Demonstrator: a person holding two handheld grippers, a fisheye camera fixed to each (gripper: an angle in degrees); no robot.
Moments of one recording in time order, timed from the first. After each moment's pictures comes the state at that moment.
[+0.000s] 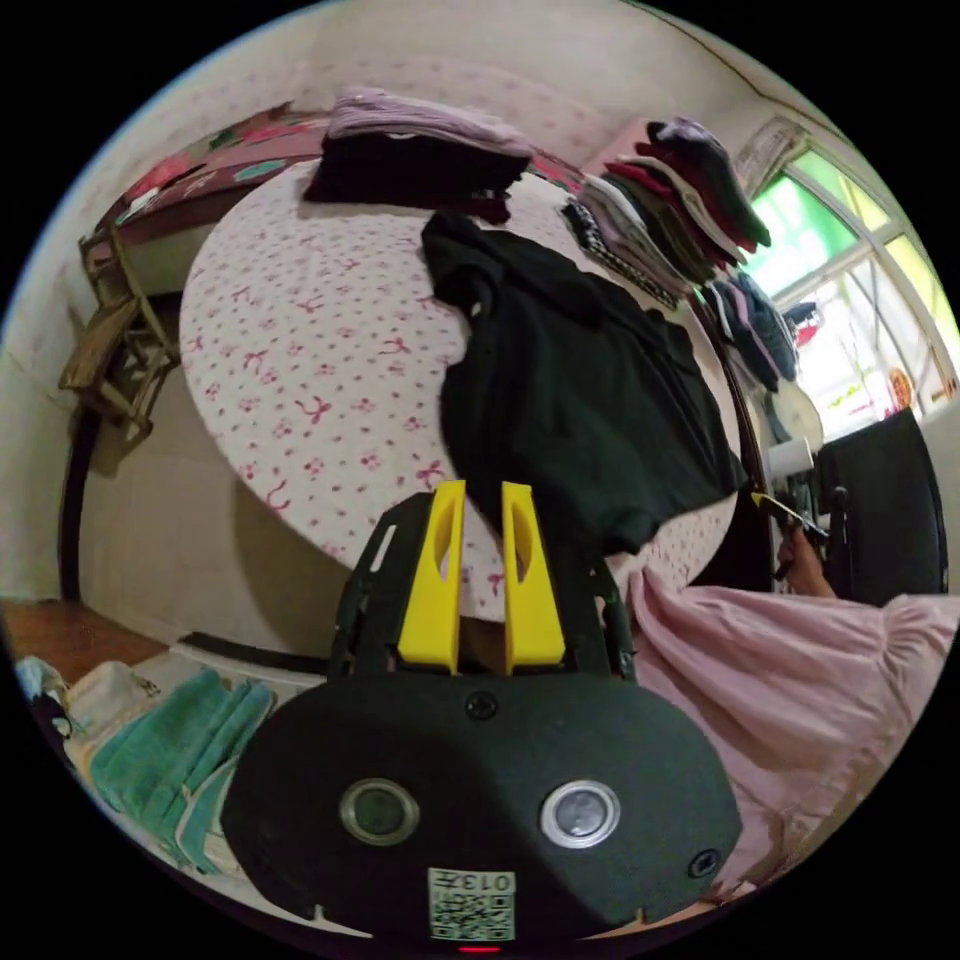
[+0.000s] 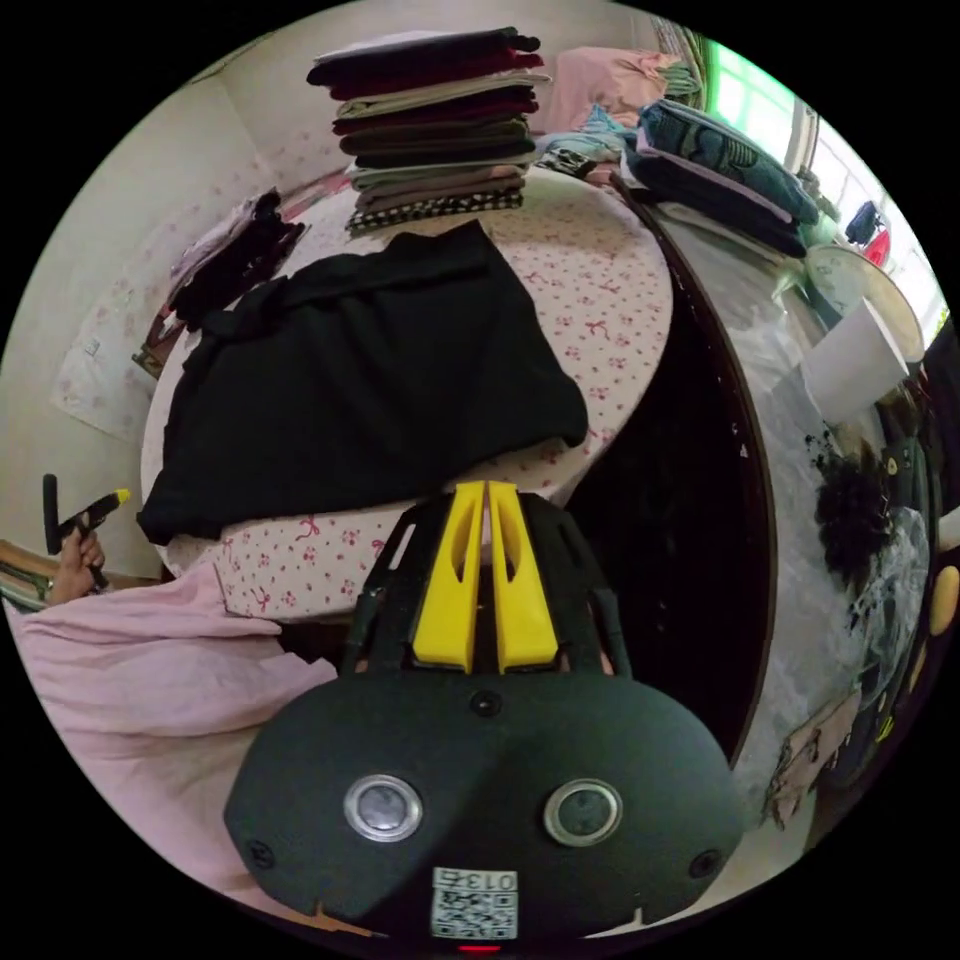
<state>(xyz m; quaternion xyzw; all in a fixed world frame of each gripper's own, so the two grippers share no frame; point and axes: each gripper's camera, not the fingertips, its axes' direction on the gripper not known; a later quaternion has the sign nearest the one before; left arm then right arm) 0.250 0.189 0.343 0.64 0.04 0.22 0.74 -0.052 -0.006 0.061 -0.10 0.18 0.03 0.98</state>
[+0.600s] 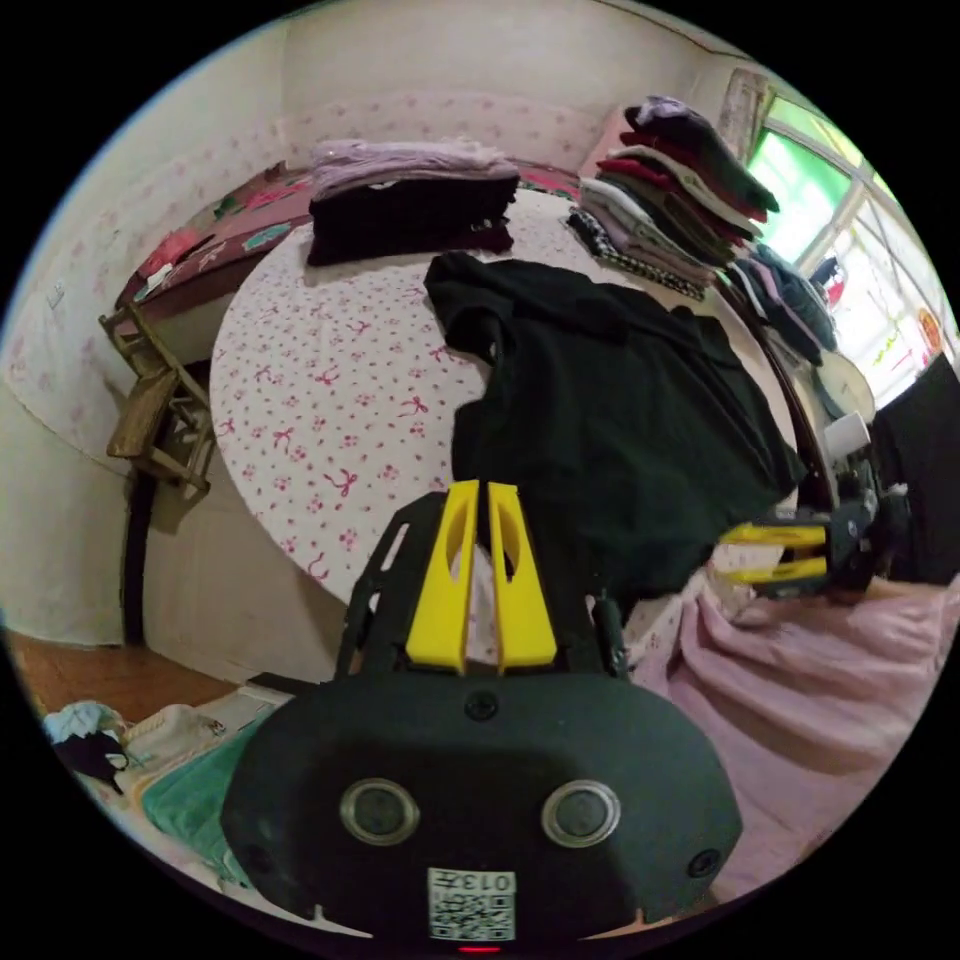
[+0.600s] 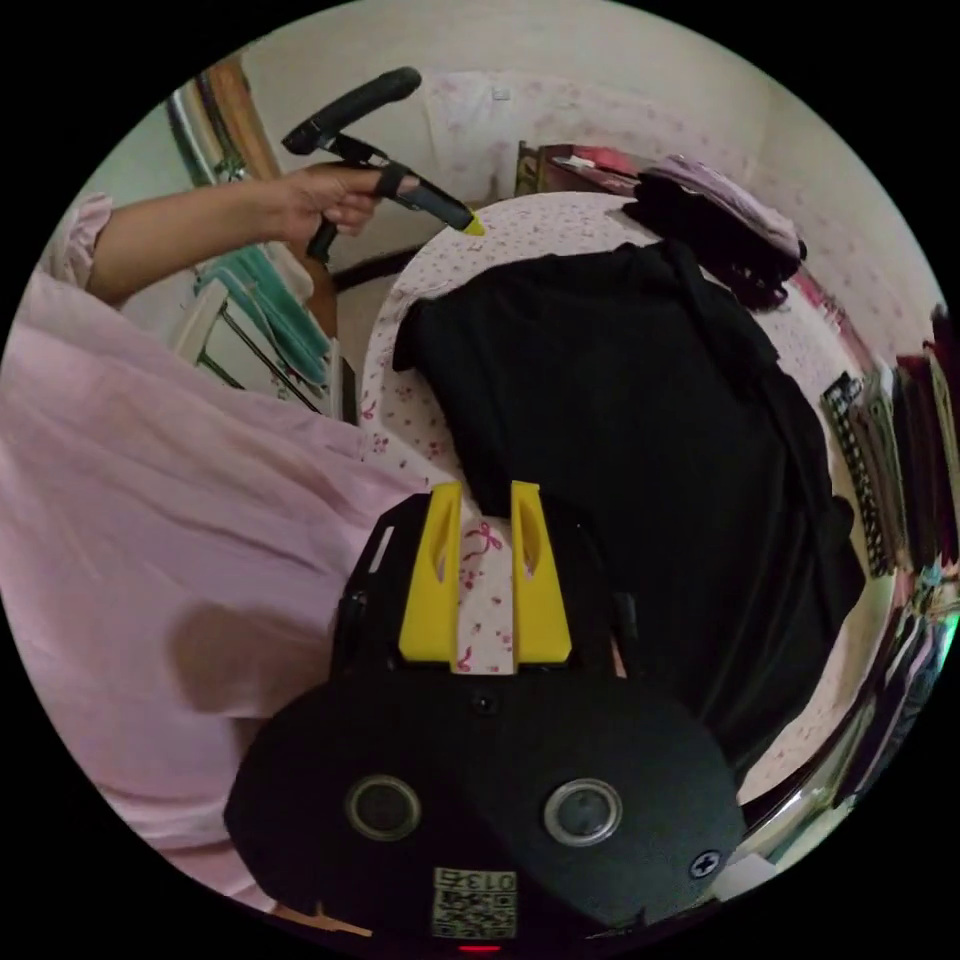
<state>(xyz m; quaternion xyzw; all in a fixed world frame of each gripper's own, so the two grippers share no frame) 0.286 0.204 0.358 0.67 -0.08 0.21 0.70 -0.401 0.017 0.228 -0.22 0.00 -0.48 0.85</state>
